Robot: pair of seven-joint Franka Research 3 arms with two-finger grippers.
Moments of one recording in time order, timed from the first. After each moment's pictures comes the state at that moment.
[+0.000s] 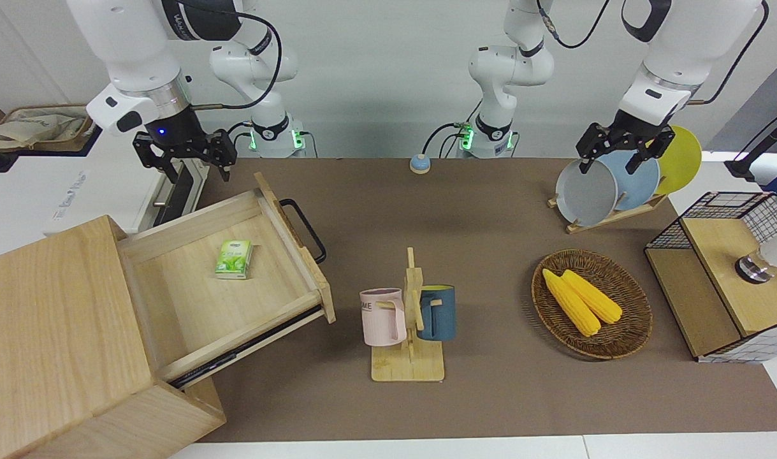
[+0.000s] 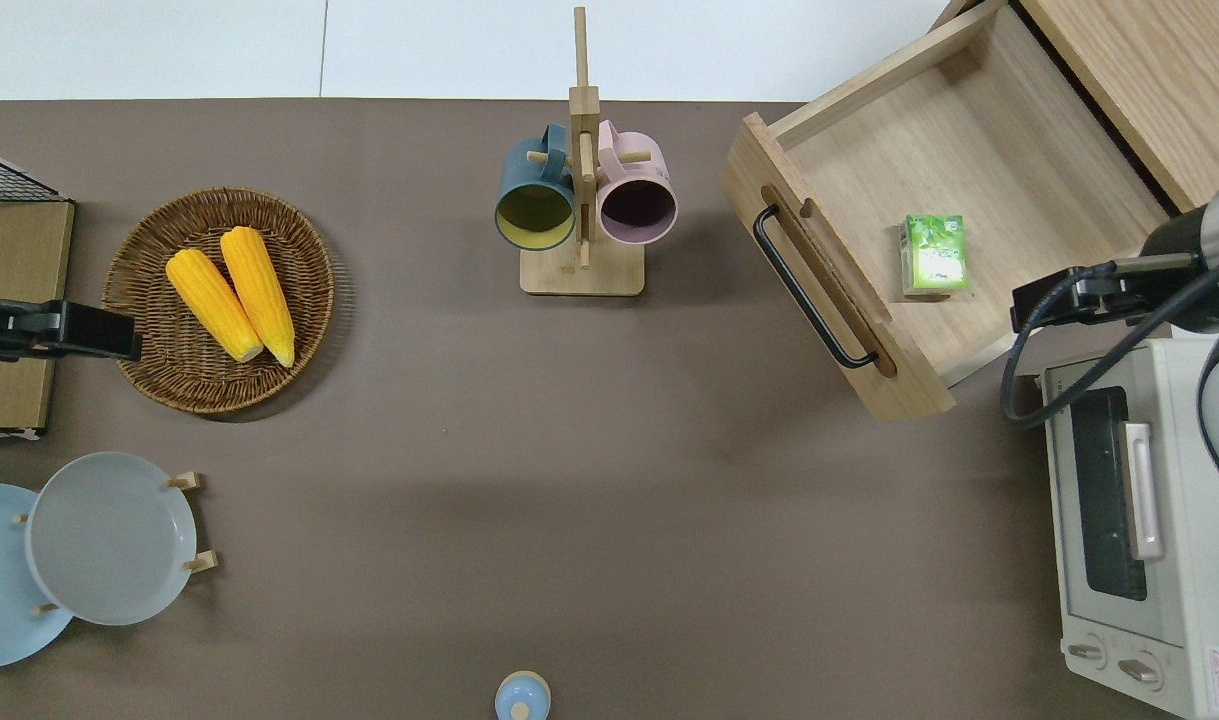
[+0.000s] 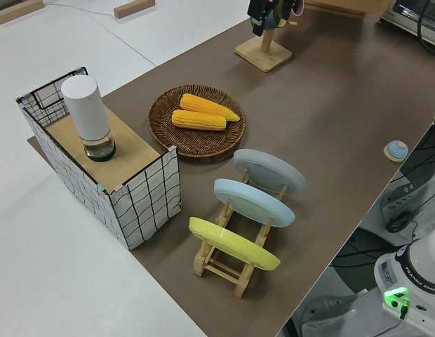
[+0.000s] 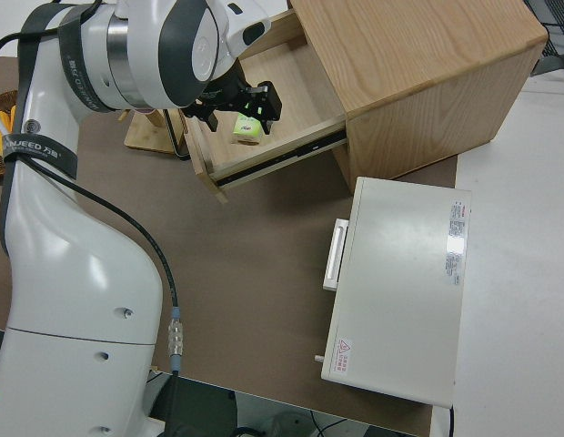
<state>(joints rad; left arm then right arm) -0.15 0.04 0.15 -1.49 -0.02 1.55 0.05 0.03 0.13 0.01 -1.39 -0.01 1.51 0.02</state>
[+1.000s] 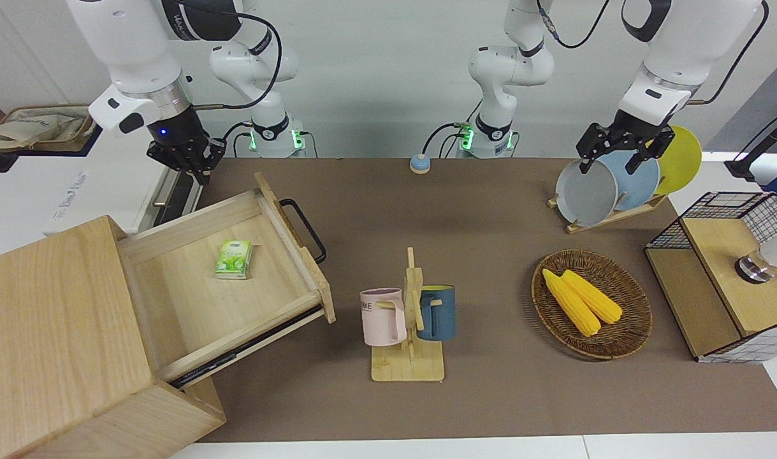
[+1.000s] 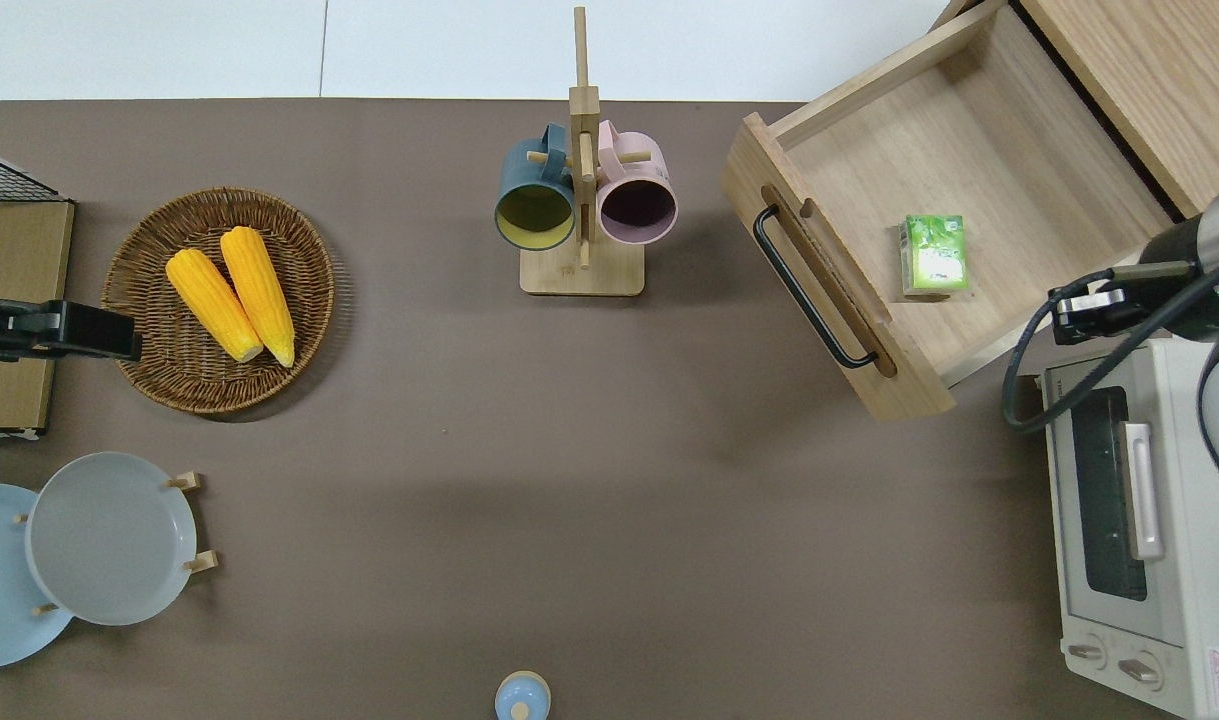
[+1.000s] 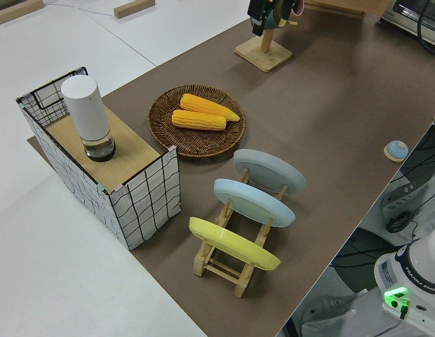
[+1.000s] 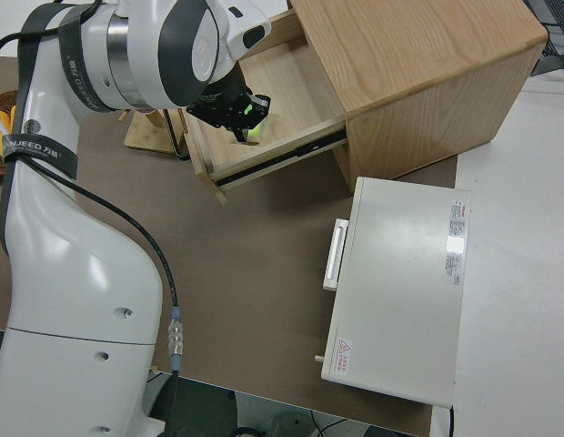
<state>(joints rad) -0.15 0.04 0.15 -1.49 -0.02 1.55 0.05 0.03 0.13 0.01 -1.39 -0.01 1.47 0.02</state>
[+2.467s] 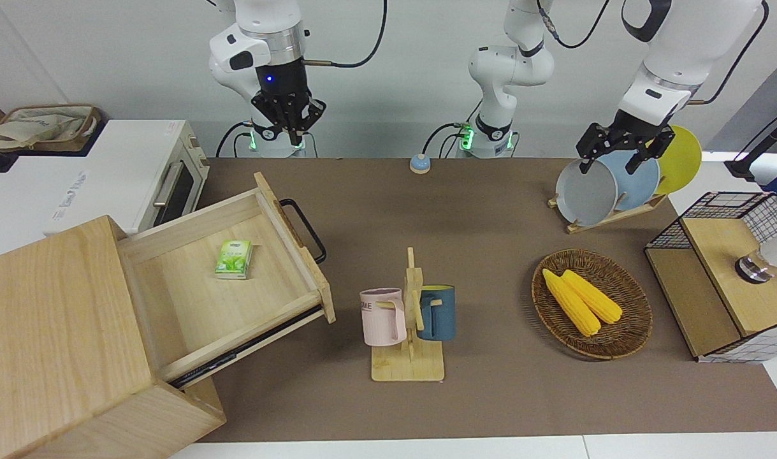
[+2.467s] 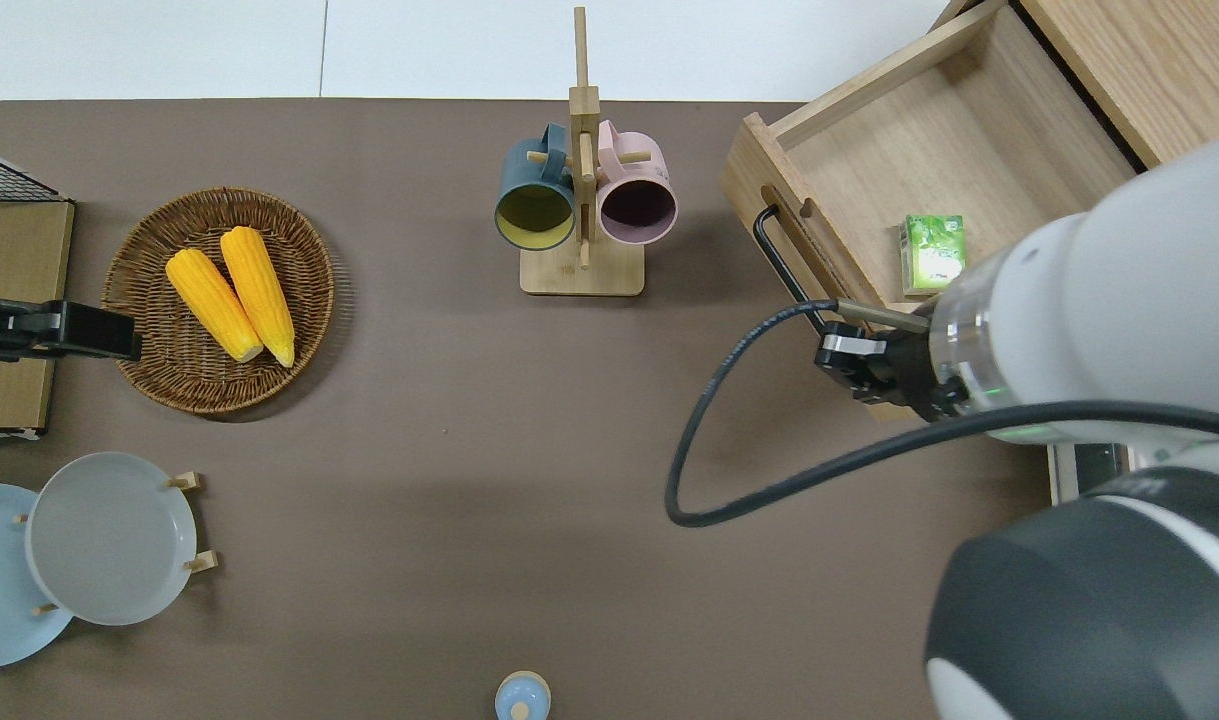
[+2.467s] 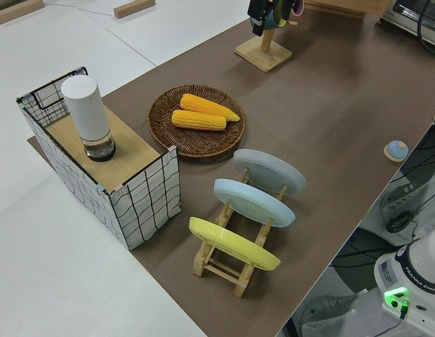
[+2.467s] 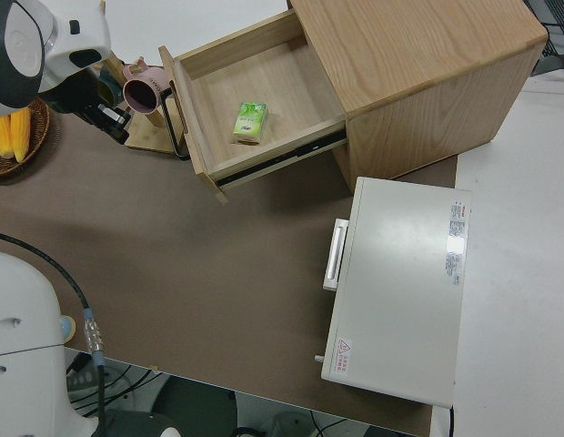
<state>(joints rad) -0.15 0.04 0.15 -1.49 -0.02 1.55 0.05 0.31 0.11 0.07 -1.31 -0.01 1.44 0.75</state>
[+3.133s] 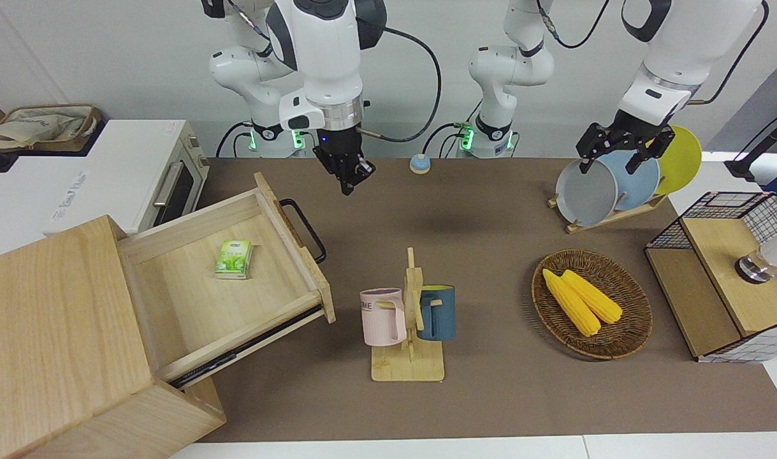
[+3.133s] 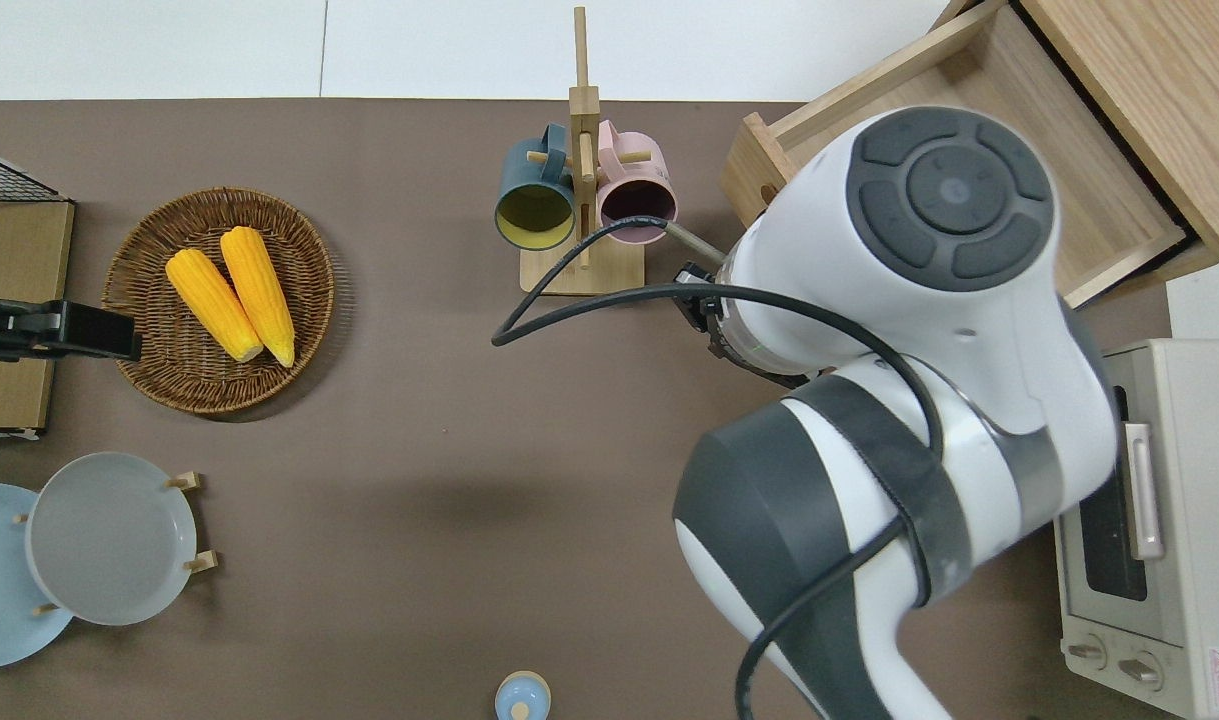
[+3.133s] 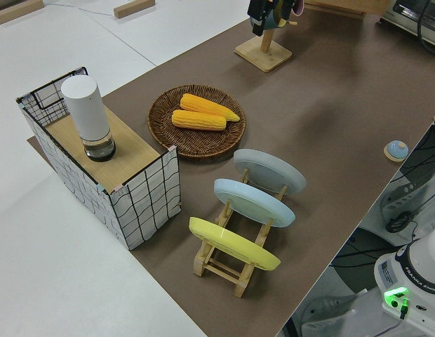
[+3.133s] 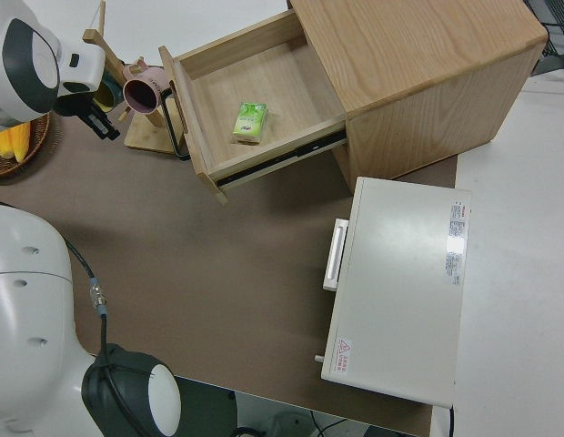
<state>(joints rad) -0.15 0.04 0.15 -1.49 -0.02 1.55 0.05 0.39 0.28 0.07 -1.31 -0.01 1.64 1.16</state>
